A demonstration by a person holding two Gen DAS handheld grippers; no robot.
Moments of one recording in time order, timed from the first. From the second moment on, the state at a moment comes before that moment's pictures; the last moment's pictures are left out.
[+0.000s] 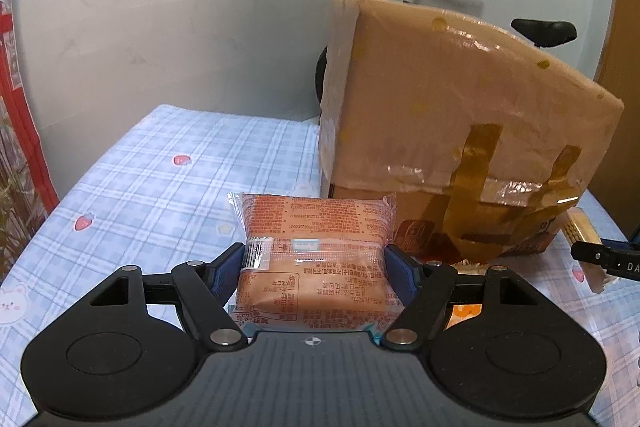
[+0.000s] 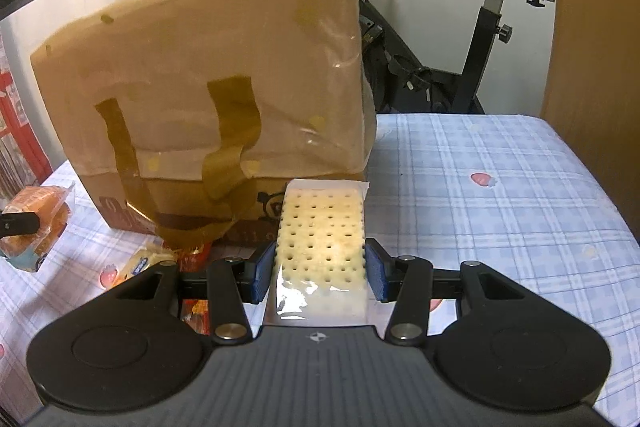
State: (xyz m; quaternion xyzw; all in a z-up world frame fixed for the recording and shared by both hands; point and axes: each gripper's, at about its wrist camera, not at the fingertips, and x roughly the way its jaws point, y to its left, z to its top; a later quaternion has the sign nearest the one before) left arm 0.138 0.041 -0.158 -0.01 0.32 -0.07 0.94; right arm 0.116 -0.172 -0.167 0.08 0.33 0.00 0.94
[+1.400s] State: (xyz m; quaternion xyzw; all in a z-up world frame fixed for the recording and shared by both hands) left arm 0.127 0.038 -0.053 -0.03 0.19 -0.10 0.98; right arm 0.080 -0.209 -0.043 0.11 0.16 -0.01 0.98
